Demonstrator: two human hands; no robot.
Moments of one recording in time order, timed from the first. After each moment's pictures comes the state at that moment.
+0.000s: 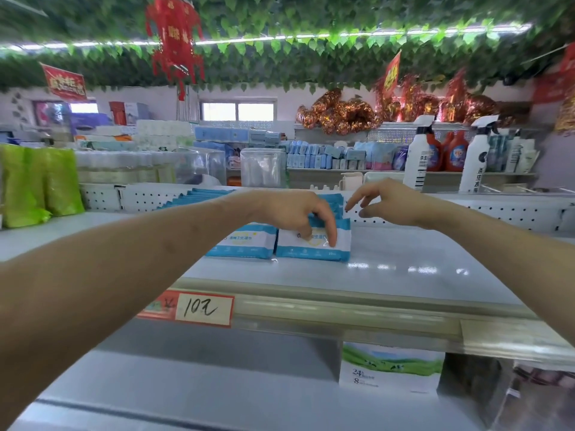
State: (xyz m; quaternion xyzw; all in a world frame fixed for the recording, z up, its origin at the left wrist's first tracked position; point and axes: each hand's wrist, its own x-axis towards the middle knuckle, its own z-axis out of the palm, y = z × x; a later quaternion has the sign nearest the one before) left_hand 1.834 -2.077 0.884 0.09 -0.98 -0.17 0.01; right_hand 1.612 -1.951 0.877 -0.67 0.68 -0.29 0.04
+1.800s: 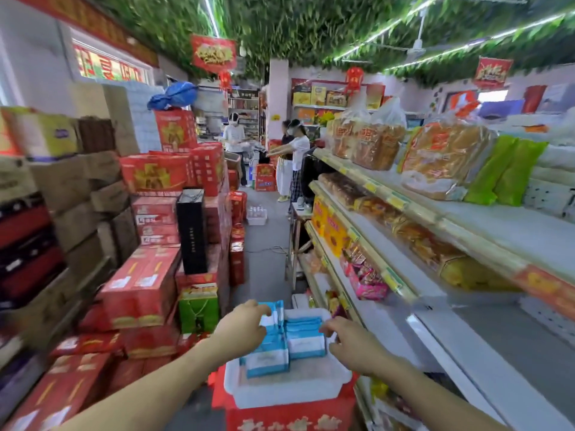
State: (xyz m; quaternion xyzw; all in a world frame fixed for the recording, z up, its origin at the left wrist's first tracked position) left_hand 2.482 -1.841 0.587 0.86 -0.48 -0.08 0.14; right_hand 2.271 -2.025 0.580 -0.95 0.25 -0.03 0.18
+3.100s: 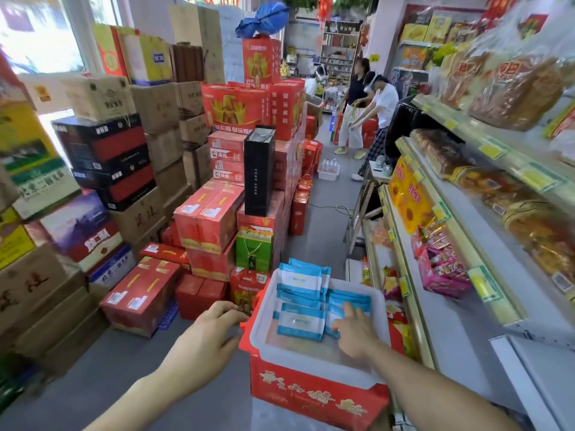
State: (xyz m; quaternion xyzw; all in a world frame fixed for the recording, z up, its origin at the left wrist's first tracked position) left_hand 2.457 -1.727 0.512 0.91 -0.33 -0.06 0.25; right_hand 2.404 -2.098 0.396 -0.97 0.17 0.14 0.02
